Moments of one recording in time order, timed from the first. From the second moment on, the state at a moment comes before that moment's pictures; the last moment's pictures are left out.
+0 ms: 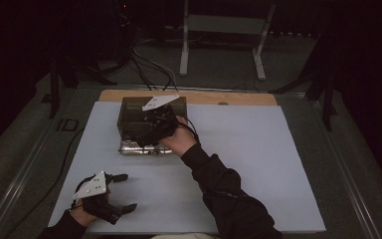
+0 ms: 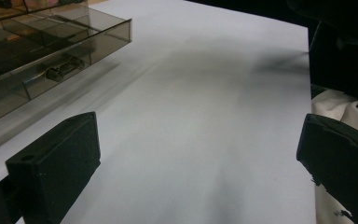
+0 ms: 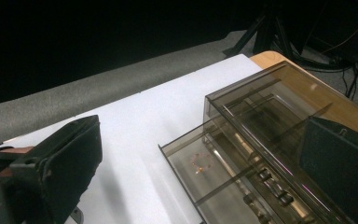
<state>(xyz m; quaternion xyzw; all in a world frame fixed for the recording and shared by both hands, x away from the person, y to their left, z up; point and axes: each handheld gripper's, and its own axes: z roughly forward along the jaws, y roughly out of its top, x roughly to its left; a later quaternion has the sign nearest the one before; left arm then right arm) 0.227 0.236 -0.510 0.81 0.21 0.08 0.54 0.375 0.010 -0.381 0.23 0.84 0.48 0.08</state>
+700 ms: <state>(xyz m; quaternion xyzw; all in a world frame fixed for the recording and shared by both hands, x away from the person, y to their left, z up) 0.228 0.236 -0.510 0.81 0.21 0.08 0.54 0.358 -0.067 -0.386 0.25 0.84 0.48 0.08</state>
